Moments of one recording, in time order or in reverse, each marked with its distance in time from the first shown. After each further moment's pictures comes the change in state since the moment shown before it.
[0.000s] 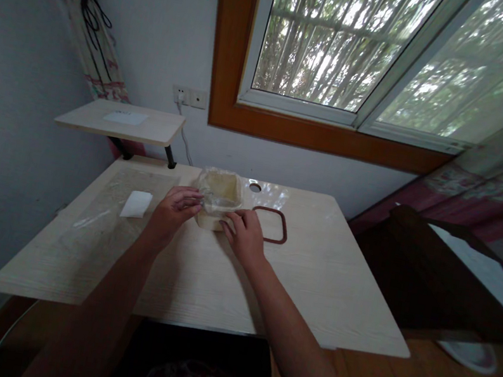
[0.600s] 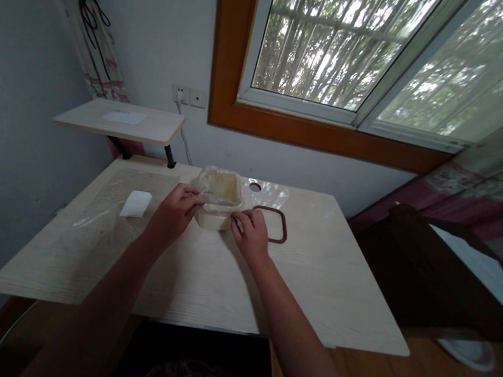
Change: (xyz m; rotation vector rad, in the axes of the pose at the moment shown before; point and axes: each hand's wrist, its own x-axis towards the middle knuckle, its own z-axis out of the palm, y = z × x) left_hand 0.006 0.005 -0.004 0.719 -0.089 0.446; right_hand -0.002 0.017 0.000 0.051 0.081 0.010
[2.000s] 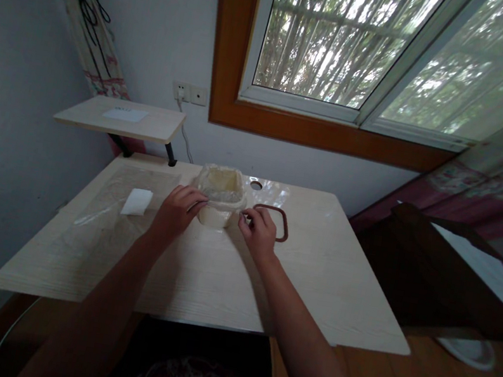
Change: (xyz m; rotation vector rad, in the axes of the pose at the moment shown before) left_hand 0.004 -0.009 0.009 -0.018 -0.033 0.024; right_hand 0.001 0.007 -0.008 0.107 0.073 0.142
